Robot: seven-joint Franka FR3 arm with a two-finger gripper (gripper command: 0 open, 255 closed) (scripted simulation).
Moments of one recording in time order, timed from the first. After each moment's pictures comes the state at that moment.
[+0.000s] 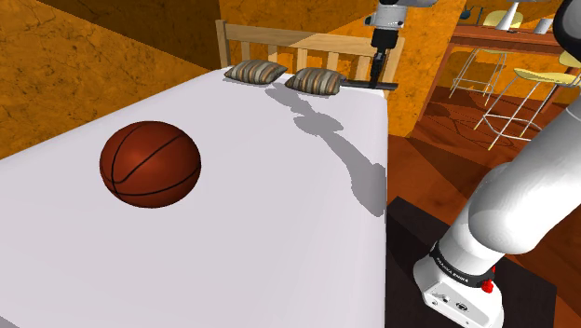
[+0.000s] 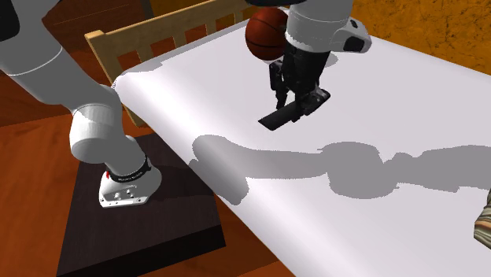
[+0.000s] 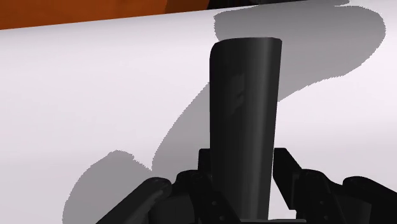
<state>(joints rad) 0.03 -0.15 -0.43 -1.84 -0.01 1.63 -0.79</state>
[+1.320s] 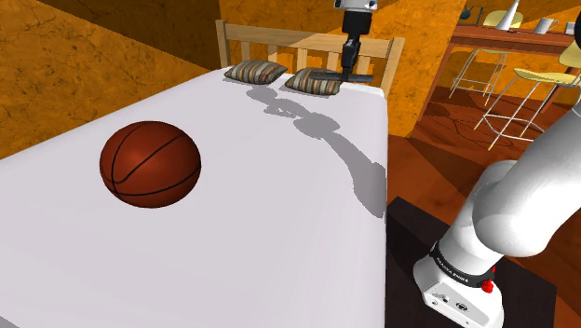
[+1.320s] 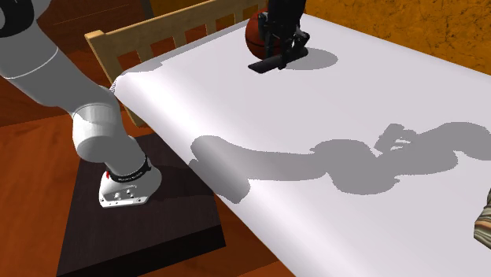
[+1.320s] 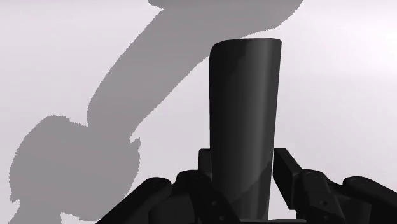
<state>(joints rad) 0.14 -0.19 -0.26 -1.77 0.02 1.54 -0.51</state>
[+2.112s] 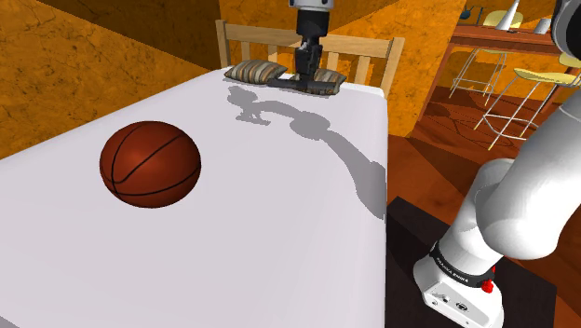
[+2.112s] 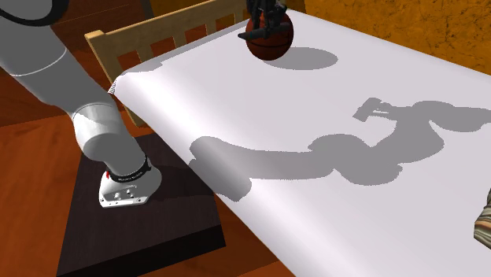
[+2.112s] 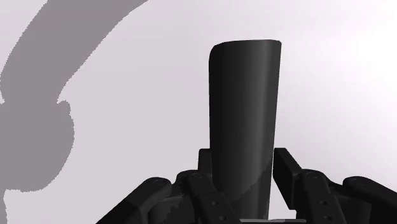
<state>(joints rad) 0.26 -0.12 -0.10 -1.70 0.07 1.55 -0.23</state>
